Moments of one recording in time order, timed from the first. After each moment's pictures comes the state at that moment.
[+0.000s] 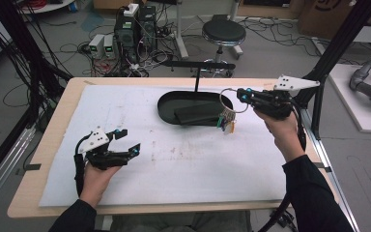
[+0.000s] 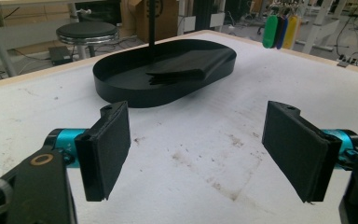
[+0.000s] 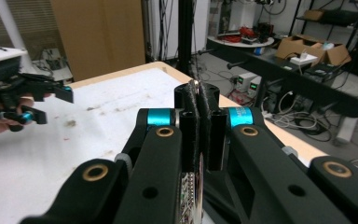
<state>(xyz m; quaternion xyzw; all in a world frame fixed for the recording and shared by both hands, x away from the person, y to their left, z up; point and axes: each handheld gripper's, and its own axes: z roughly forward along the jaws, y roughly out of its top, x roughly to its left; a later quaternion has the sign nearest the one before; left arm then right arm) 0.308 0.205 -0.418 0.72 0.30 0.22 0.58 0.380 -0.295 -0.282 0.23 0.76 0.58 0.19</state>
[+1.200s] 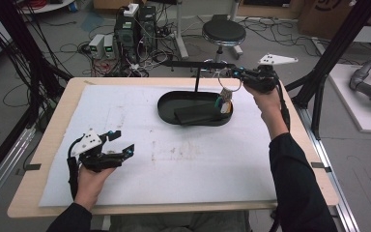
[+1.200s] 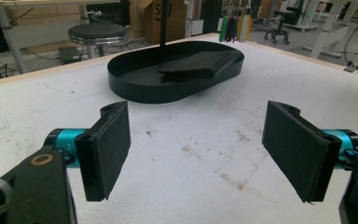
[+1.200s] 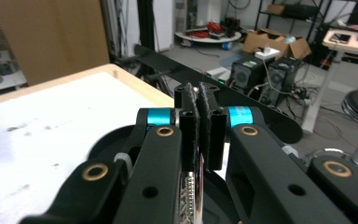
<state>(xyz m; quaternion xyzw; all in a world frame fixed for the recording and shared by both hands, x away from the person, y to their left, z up) 0.300 0.219 -0.420 0.71 0.31 0.23 0.59 0.477 -0.285 -0.290 0.28 0.75 0.56 0.23</state>
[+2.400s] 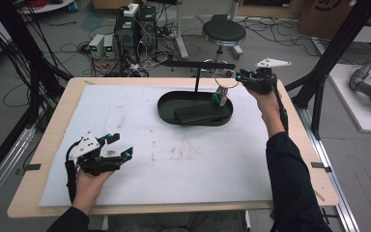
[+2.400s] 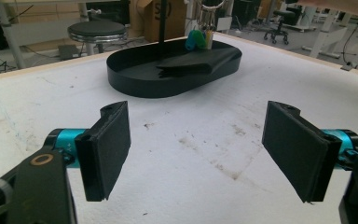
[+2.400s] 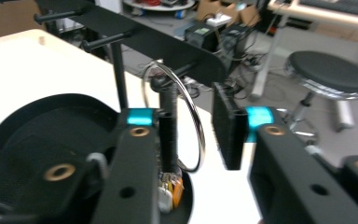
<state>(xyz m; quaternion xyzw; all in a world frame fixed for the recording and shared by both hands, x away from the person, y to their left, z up) 0.293 0.222 -0.423 0.71 0.32 0.22 0.59 0.503 -0.301 -0.321 0.36 0.74 0.48 0.29</state>
